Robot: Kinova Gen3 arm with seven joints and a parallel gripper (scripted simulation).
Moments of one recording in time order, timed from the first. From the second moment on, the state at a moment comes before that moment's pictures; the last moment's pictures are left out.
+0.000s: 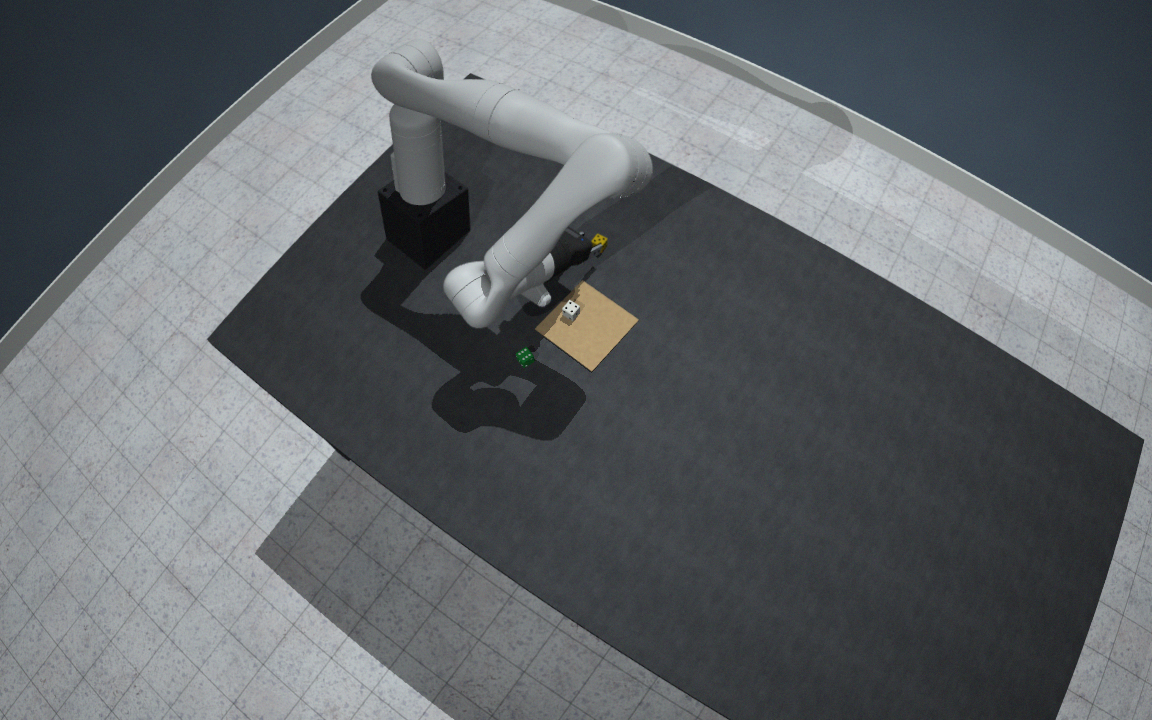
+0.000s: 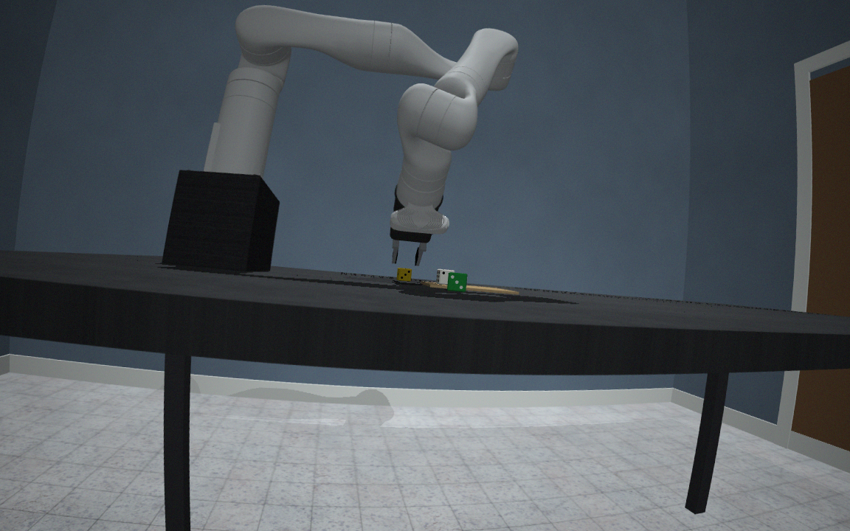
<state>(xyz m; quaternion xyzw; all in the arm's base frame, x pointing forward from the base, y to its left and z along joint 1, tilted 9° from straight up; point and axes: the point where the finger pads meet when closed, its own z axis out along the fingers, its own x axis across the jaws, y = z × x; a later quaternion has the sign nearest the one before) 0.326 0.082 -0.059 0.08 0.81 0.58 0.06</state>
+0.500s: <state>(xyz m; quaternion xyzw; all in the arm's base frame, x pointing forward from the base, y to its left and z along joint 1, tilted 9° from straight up) 0.323 0.074 -0.013 0.08 0.81 0.58 0.05</state>
